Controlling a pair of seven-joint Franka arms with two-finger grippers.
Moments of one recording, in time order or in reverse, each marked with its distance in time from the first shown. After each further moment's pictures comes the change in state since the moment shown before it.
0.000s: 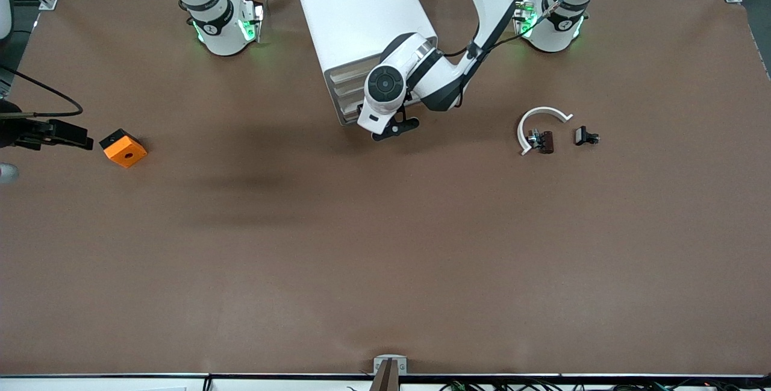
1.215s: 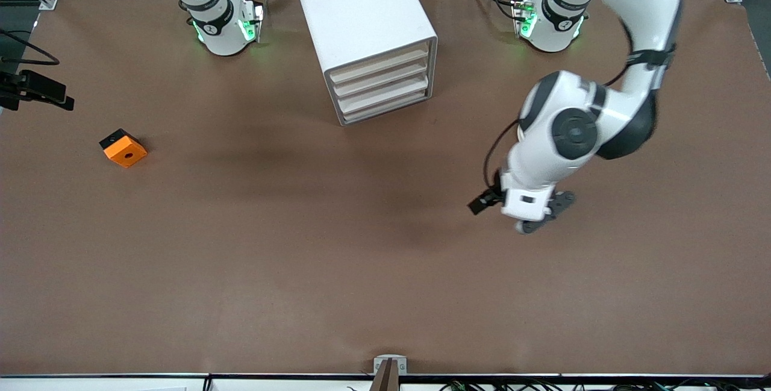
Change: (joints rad) left arm 0.560 -0.196 0.022 0.168 0.260 -0.110 0.215; right arm -0.005 -0.159 -0.001 -0.089 0.000 -0.072 0.000
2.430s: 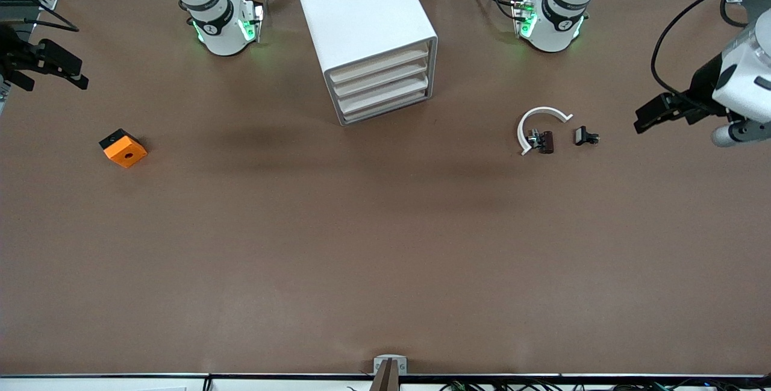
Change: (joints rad) left arm 0.286 -0.399 -0.002 0.000 0.026 -0.448 0.630; right arm 0.005 -0.218 0.029 -0.258 0.000 0.156 0.000
